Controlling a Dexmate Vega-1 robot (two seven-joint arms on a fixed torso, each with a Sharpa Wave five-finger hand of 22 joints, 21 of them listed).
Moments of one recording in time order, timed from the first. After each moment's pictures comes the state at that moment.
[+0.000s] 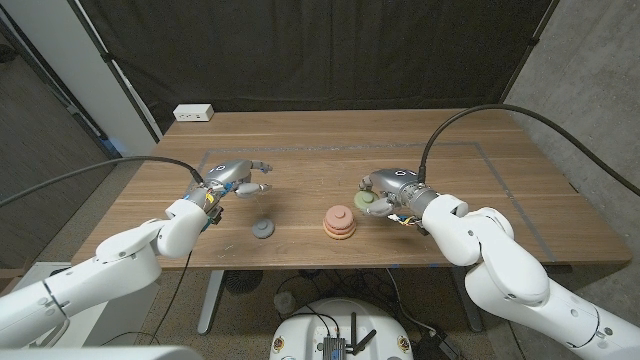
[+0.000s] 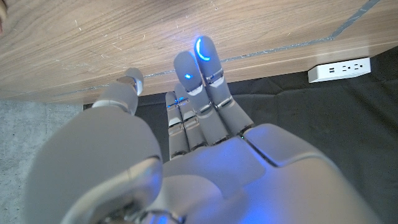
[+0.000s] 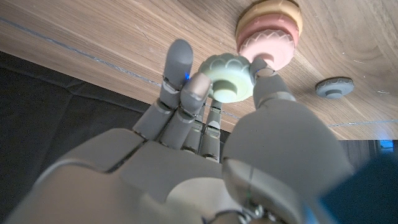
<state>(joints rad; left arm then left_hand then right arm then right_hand) 1.31 1.13 0.27 -2.11 0.33 0.26 0.31 0.78 0.01 0.47 -0.17 0.33 0.55 0.01 0.21 0.22 0.57 -0.10 0.22 0.52 1.01 -0.16 1.39 0.47 0.82 -0.10 1.43 0.18 -1.15 -0.85 -0.61 -2.52 -1.03 -0.63 0.52 1.00 -0.01 0.39 -0.18 0.34 0.59 -0.03 0.27 0.24 0.62 -0.01 0.23 0.60 1.21 -0.22 1.34 1.22 1.08 -0.19 1.49 0.18</state>
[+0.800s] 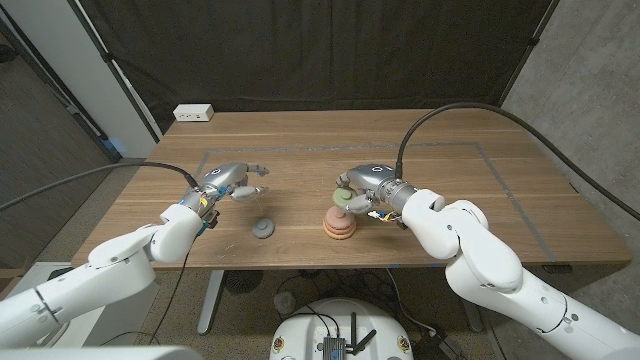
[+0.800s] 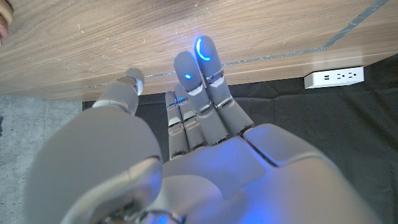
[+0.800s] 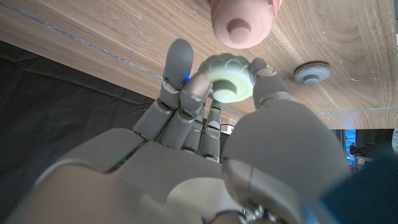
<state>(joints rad) 1.36 1.12 0.22 -2.09 0.31 0.22 0.32 0.78 0.01 0.48 -0.17 0.33 0.56 0.01 0.21 0.22 0.57 -0.10 0.22 0.52 1.02 -0.17 1.39 0.47 0.82 -0.10 1.44 0.18 -1.06 -0.76 -0.68 -2.44 -1.04 -0.52 0.52 1.00 -0.01 0.40 -0.19 0.34 0.60 -0.03 0.26 0.24 0.62 -0.02 0.23 0.60 1.21 -0.22 1.34 1.22 1.09 -0.20 1.49 0.18</state>
